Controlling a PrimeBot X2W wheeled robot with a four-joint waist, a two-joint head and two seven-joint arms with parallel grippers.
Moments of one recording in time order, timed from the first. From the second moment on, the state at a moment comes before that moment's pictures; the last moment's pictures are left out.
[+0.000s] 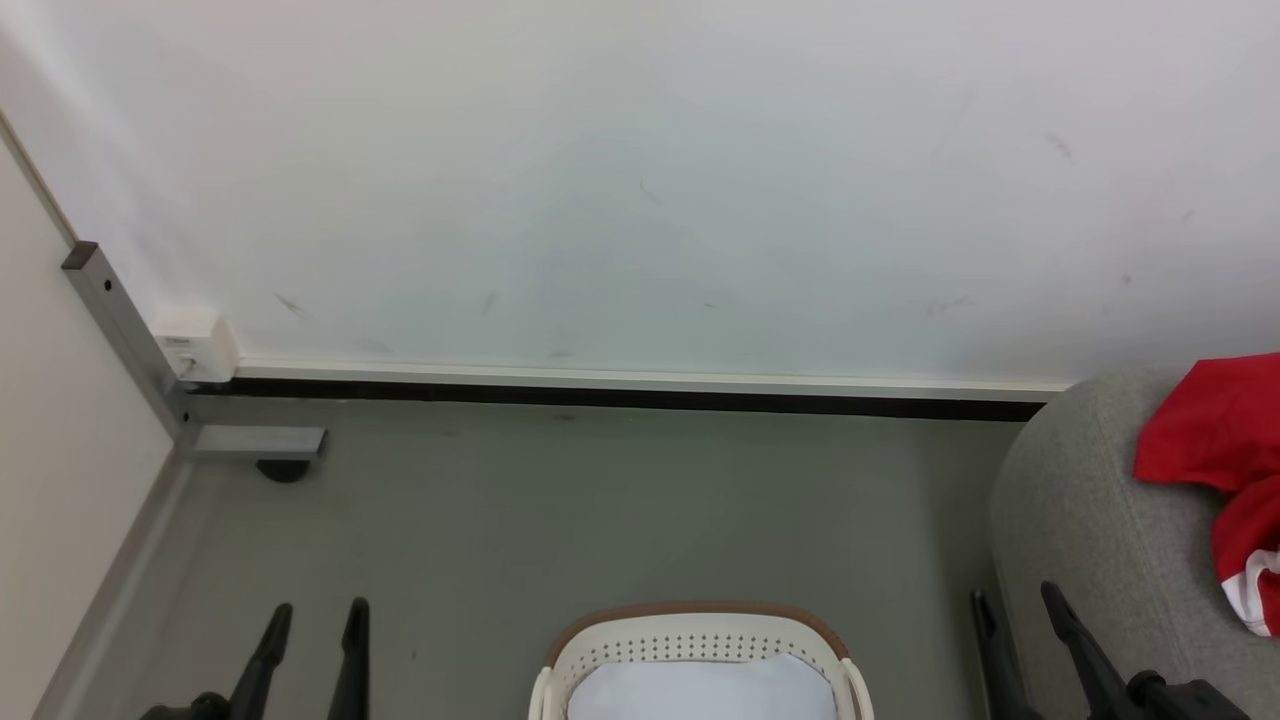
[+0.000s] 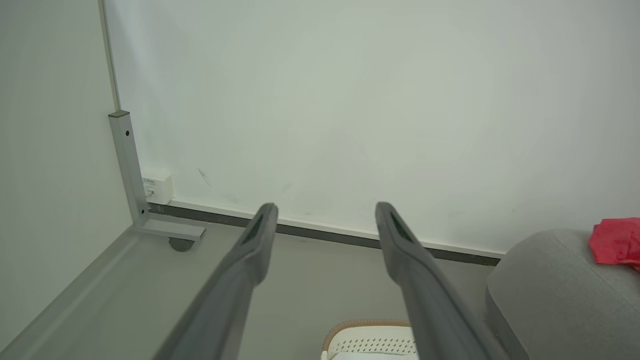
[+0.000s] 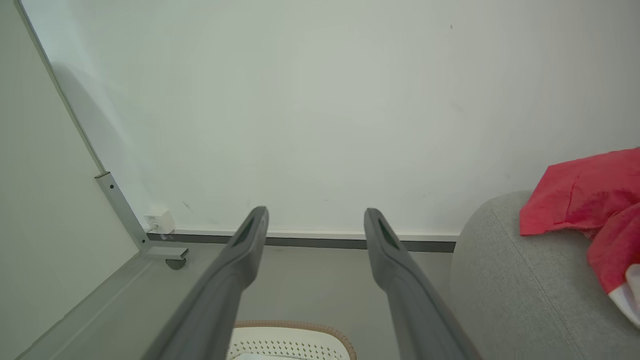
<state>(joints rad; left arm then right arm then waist) 0.09 0.22 -0.10 0.08 -0.39 -0.02 -0.26 0.02 -0.07 0.13 0.18 0.34 0.13 -0.22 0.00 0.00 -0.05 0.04</state>
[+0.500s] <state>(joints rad) 0.09 0.16 -0.02 0.12 -0.32 -0.08 -0.26 0.00 -0.06 0.16 0.23 0.33 0.13 -0.24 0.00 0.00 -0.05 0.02</state>
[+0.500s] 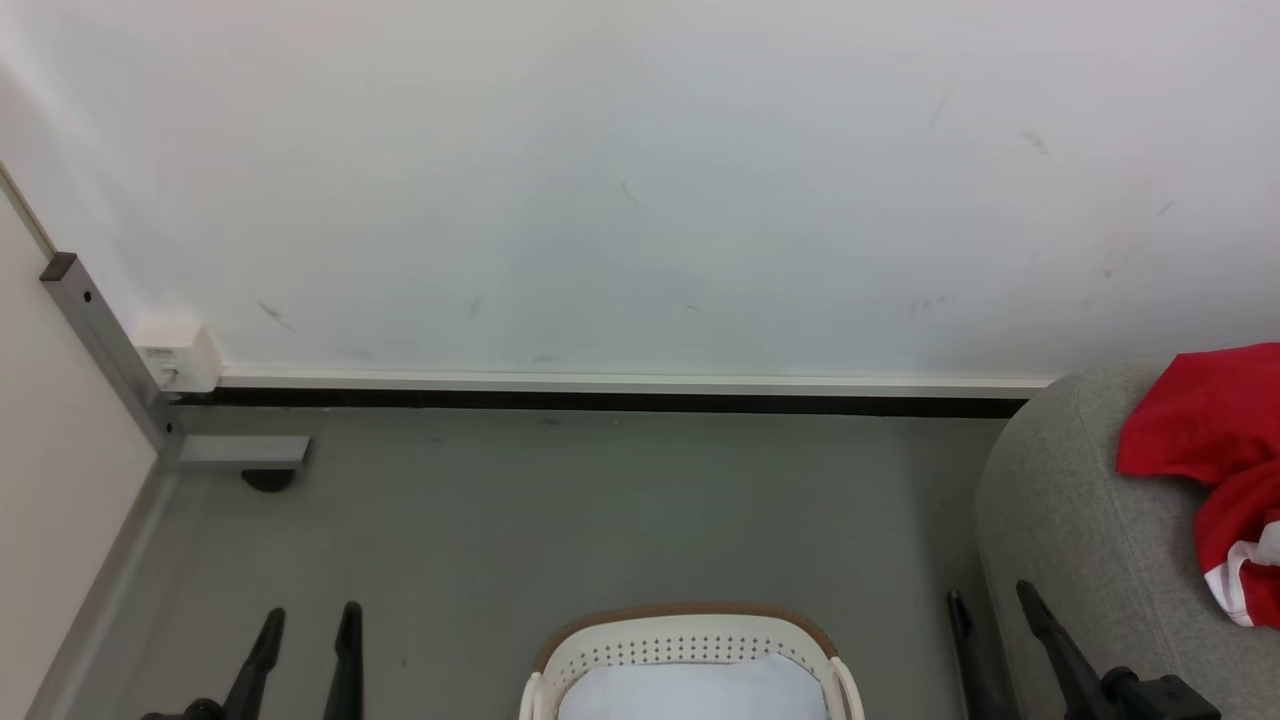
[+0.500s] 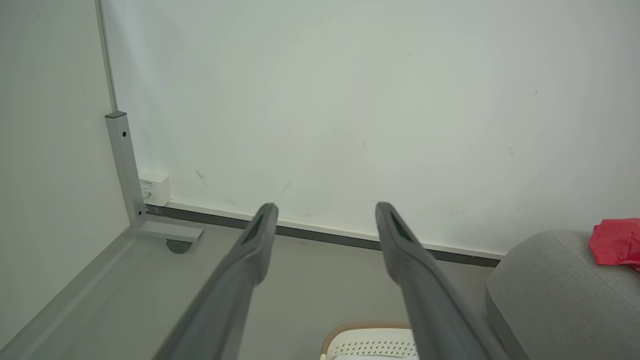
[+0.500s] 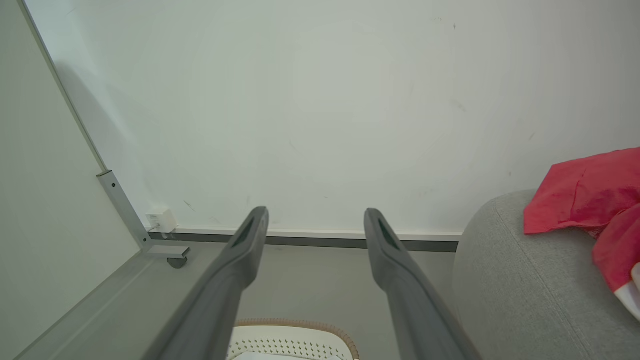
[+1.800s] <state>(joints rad) 0.06 0.10 0.02 0.19 -0.66 -0.10 -0.16 0.00 -0.07 0.13 0.28 0.69 0.13 -0.17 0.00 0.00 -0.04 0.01</state>
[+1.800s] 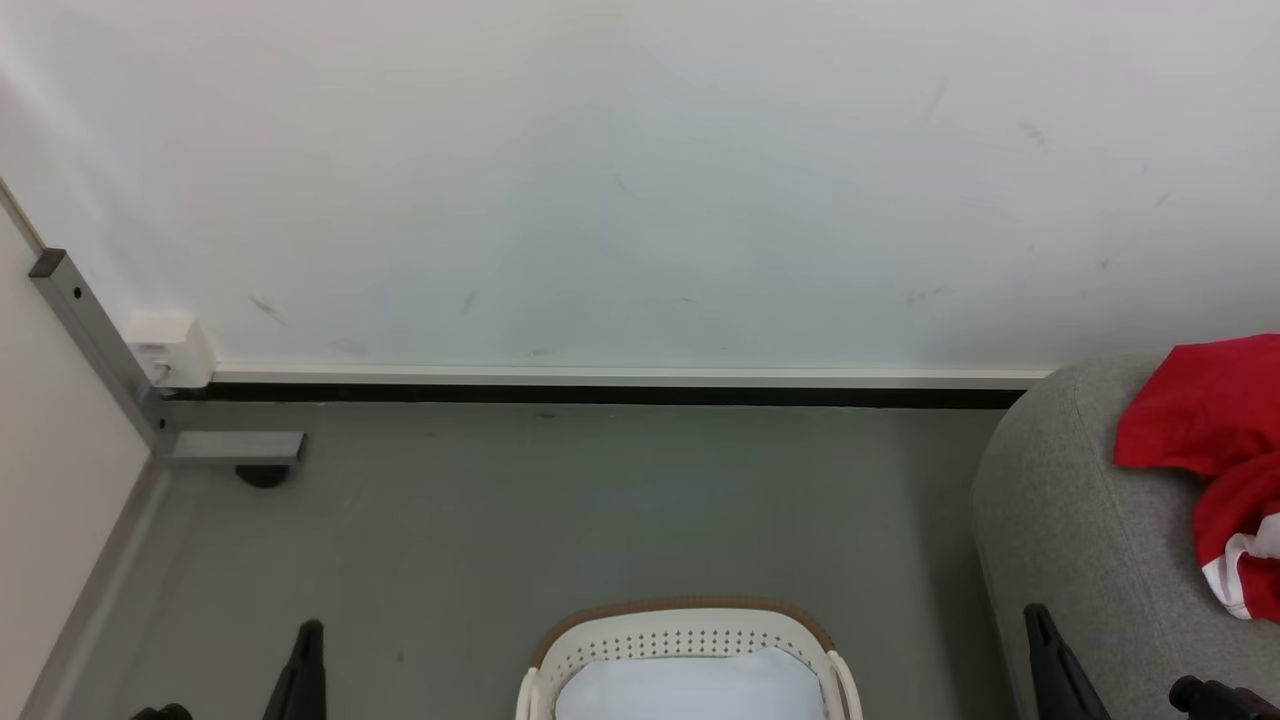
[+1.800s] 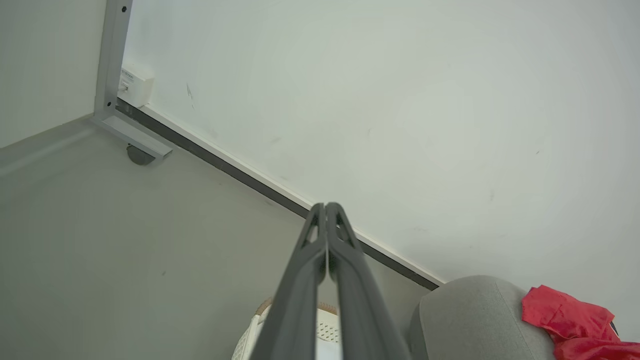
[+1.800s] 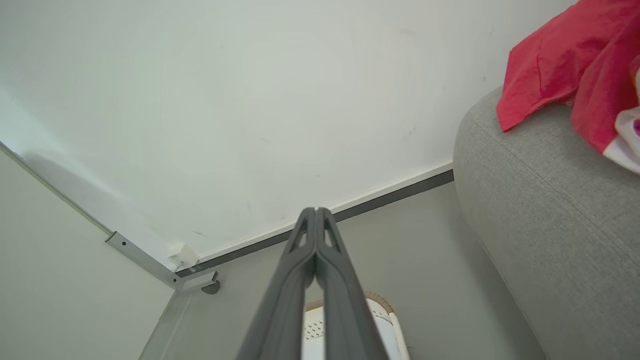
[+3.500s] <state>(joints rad) -0.04 0.07 0.08 0.20 -1.23 -0.10 0.00 -0.06 -0.10 0.05 0.26 1.30 0.13 -0.05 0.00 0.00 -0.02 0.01</state>
